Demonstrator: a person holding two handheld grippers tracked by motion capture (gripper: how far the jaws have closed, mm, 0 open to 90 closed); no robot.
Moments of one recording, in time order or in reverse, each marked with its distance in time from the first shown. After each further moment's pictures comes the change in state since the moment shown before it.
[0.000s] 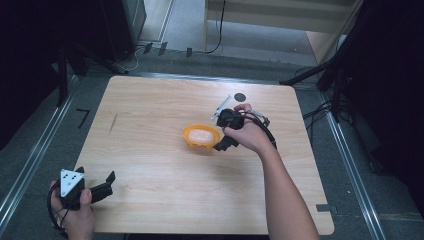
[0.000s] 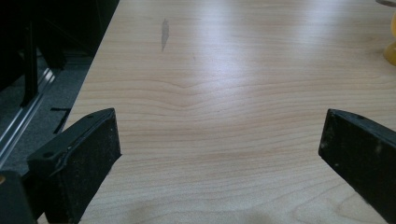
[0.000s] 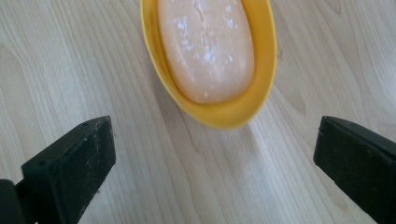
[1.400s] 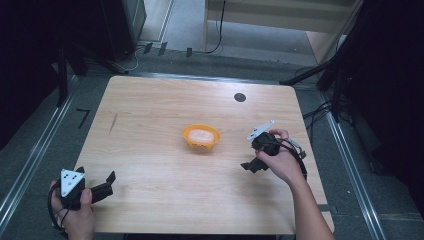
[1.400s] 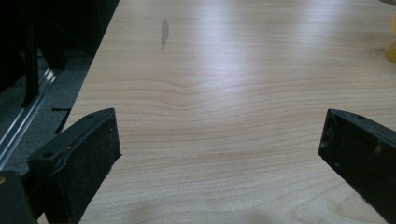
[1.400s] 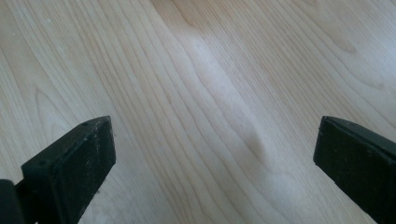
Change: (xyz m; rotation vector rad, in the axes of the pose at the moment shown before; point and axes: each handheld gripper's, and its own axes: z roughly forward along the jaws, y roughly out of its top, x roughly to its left) left arm -0.001 0.000 0.000 0.001 0.002 0.006; right arm 0.022 -0.118 -0.019 -0.093 -0.085 0.175
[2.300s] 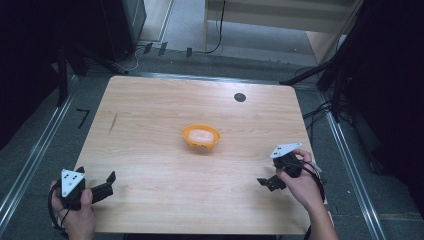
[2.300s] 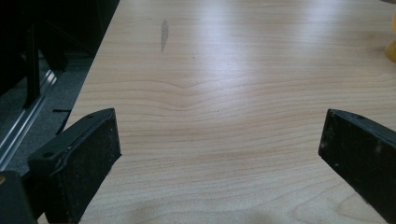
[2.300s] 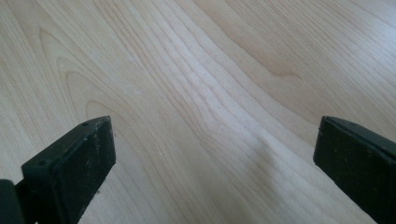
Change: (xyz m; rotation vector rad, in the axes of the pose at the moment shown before) left arm -0.001 0.000 0.000 -0.001 0.003 0.009; right arm 0.013 -0.078 -0.019 -0.098 -0.043 0.101
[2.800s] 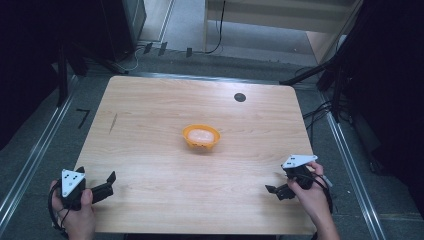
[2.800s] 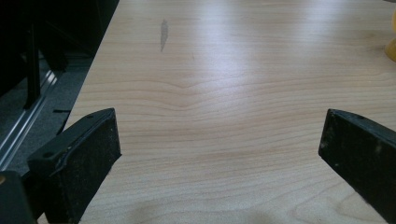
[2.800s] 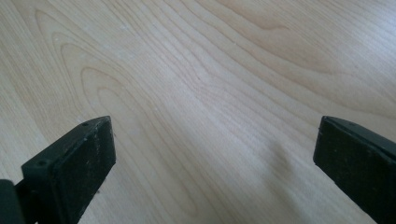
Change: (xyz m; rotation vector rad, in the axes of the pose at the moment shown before) left arm 0.000 0.000 0.000 0.001 0.001 0.003; right arm -0.001 -0.045 -0.008 -0.082 -0.011 0.075
